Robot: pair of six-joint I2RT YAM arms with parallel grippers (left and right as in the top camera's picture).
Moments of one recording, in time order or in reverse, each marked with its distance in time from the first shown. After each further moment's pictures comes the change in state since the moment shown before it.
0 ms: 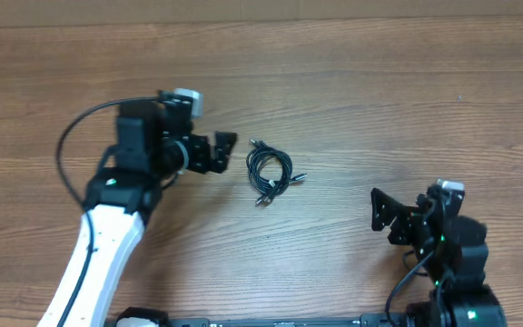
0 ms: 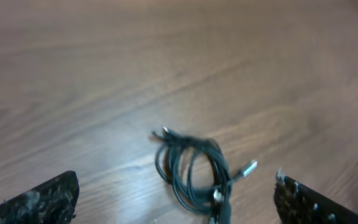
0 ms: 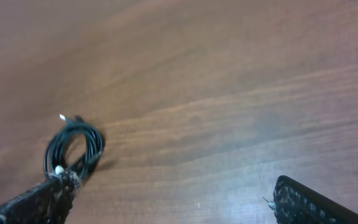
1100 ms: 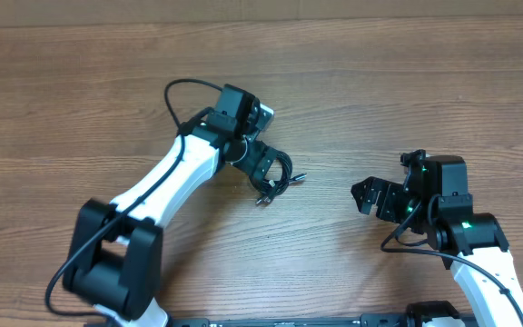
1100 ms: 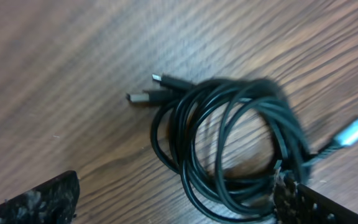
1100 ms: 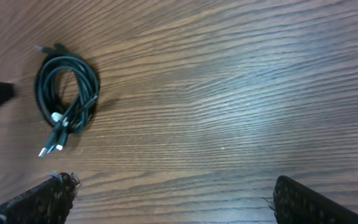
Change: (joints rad) left arm -0.238 0.541 0.268 -0.178 -0.273 0.197; right arm 0.000 0.567 0.286 -0.192 -0.174 0.002
